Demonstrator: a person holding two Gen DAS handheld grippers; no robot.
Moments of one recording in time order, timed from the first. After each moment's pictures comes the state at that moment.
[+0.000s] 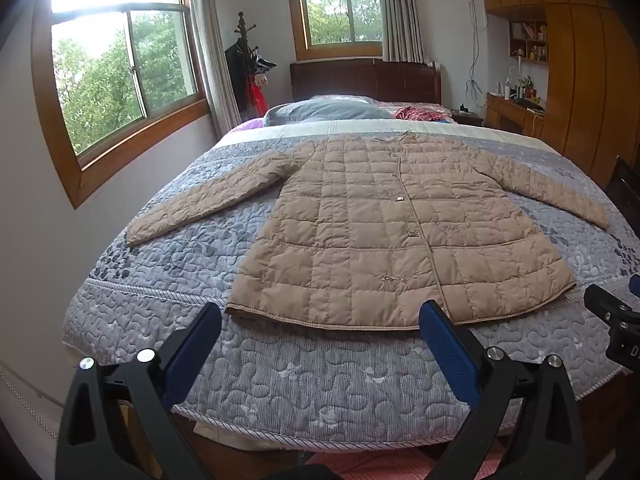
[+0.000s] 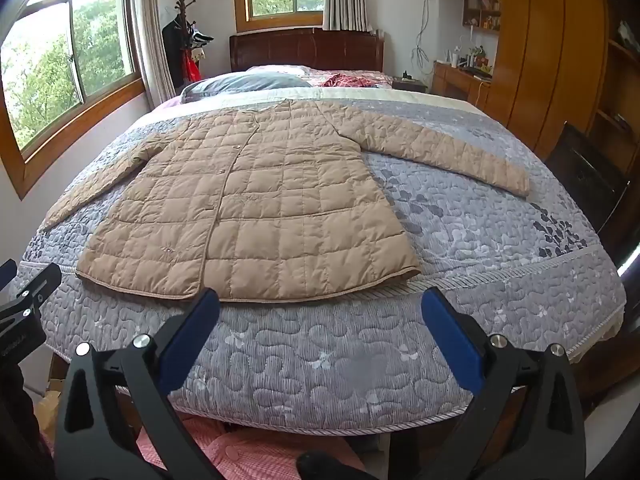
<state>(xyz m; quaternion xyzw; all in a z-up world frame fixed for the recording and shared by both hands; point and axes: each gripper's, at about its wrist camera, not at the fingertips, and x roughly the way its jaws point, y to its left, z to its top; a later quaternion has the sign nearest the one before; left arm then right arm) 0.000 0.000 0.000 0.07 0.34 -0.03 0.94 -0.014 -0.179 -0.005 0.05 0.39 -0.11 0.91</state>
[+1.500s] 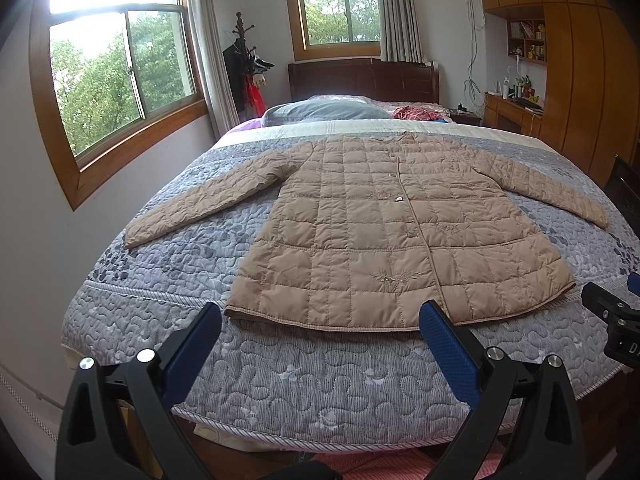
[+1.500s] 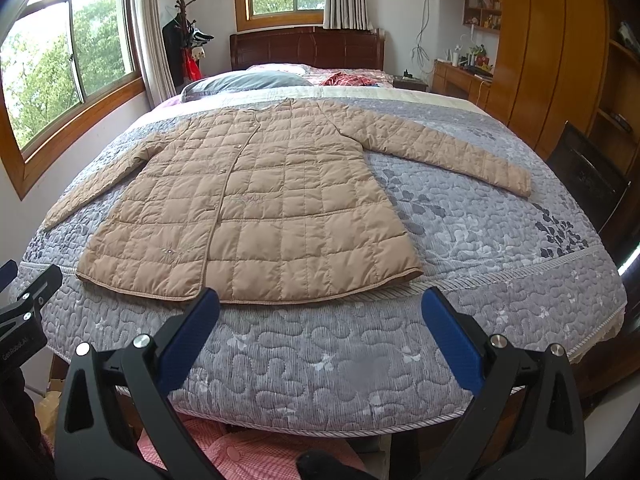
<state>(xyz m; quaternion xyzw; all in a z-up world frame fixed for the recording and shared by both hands) 0.001 0.000 0.000 0.07 0.34 -0.03 0.94 -0.010 -0.179 -0.005 0.05 0.39 -0.11 0.91</state>
